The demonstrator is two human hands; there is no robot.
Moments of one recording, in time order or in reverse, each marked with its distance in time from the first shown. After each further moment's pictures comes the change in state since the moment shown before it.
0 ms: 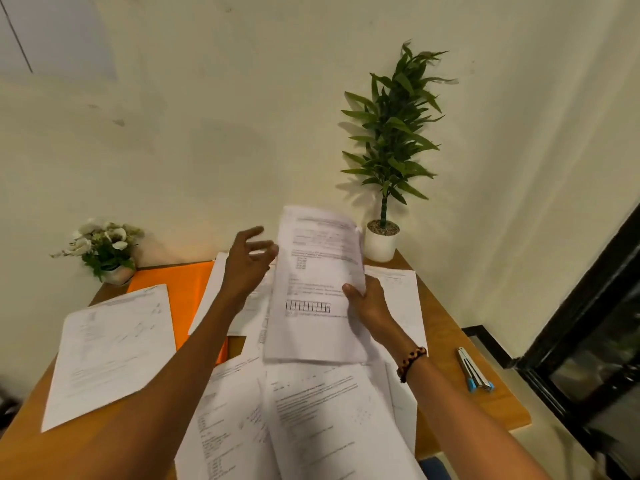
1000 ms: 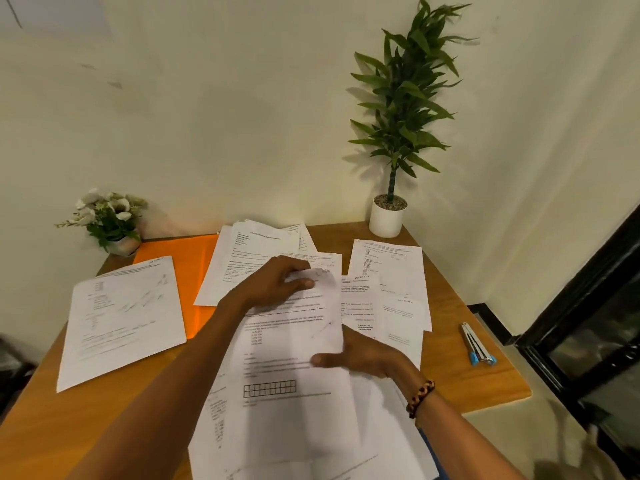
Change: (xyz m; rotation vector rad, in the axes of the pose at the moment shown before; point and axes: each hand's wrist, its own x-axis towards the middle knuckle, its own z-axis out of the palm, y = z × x) left_hand -0.030 -0.040 0.010 0.628 -0.605 0.294; right_hand -0.089 0.022 0.015 -0.204 -0.751 0.208
